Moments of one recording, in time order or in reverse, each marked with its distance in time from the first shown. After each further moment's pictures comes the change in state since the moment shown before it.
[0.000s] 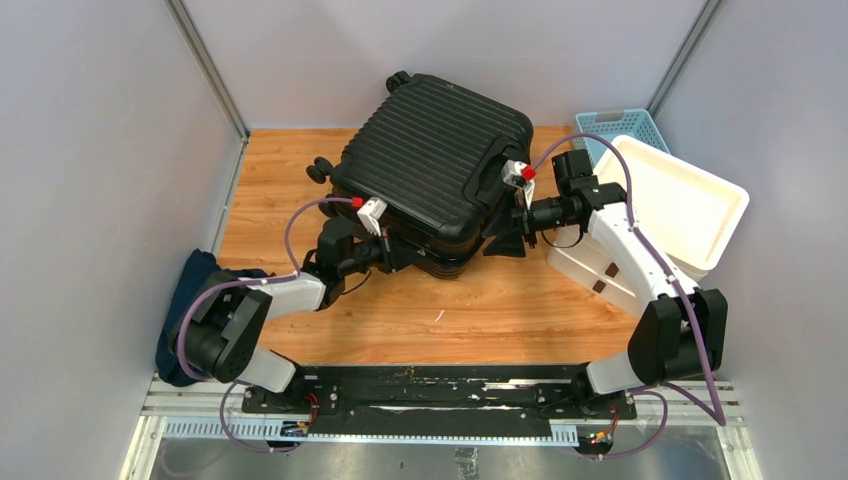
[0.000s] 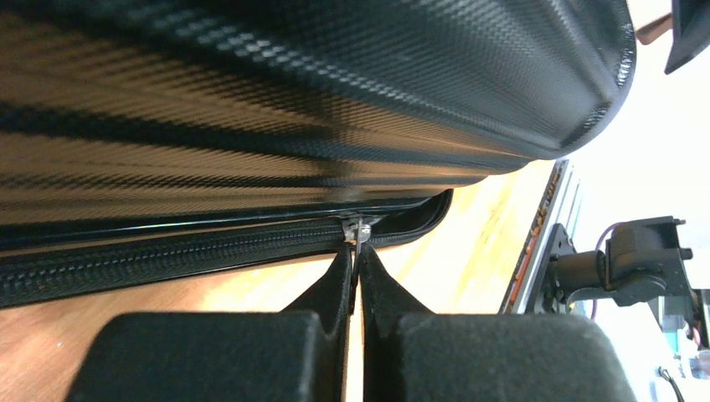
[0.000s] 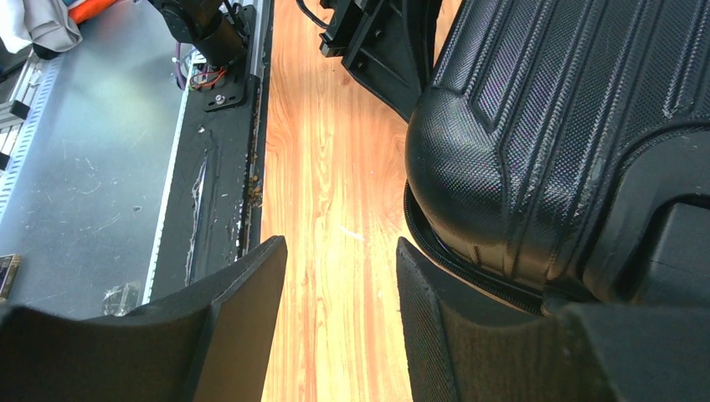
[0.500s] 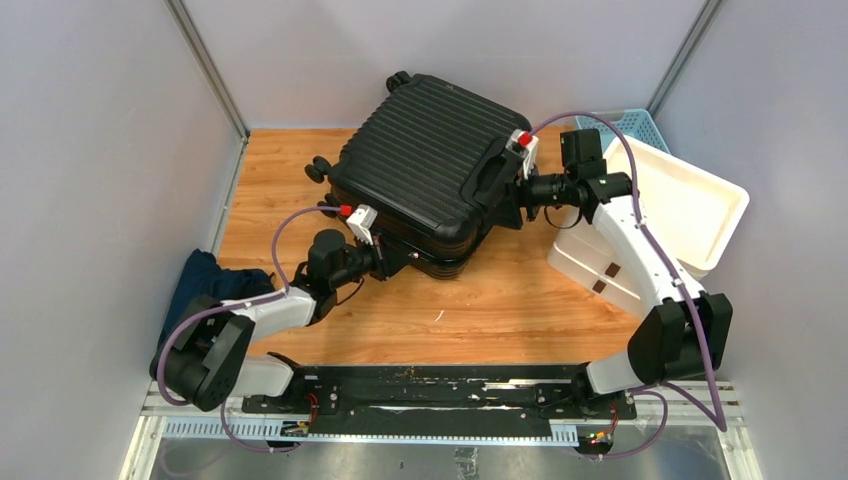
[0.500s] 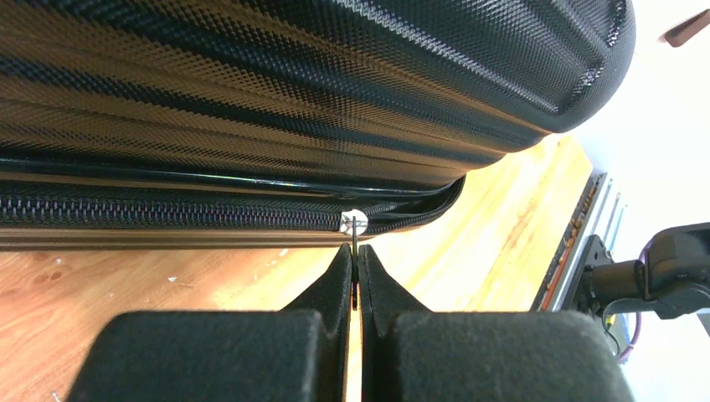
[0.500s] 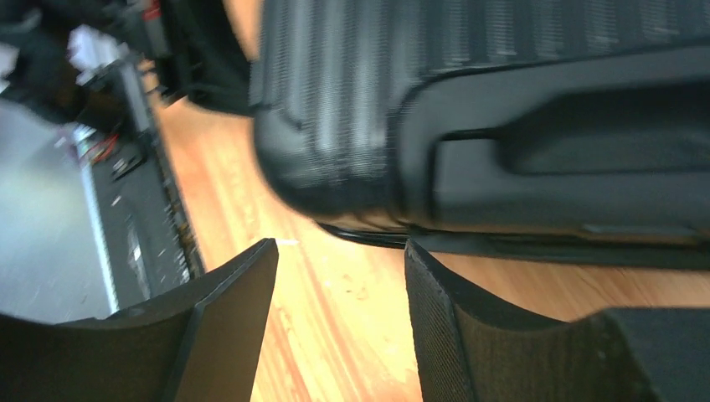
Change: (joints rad) left arm -0.015 -0.143 -0.095 -0.011 -0.092 0.053; right arm -0.004 0.000 0.095 0.135 0.258 0.342
